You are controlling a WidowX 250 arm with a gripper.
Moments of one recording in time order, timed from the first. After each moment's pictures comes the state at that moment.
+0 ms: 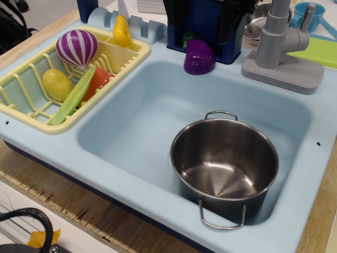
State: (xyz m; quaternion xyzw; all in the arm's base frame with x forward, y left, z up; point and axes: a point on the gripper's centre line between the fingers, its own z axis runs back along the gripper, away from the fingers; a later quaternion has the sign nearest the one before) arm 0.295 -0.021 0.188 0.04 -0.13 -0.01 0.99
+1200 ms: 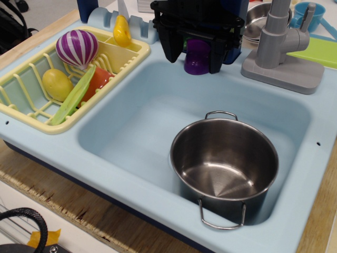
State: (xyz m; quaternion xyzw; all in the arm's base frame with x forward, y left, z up) arm 0.313 -0.007 0.135 0.01 -0.13 0.03 0.99
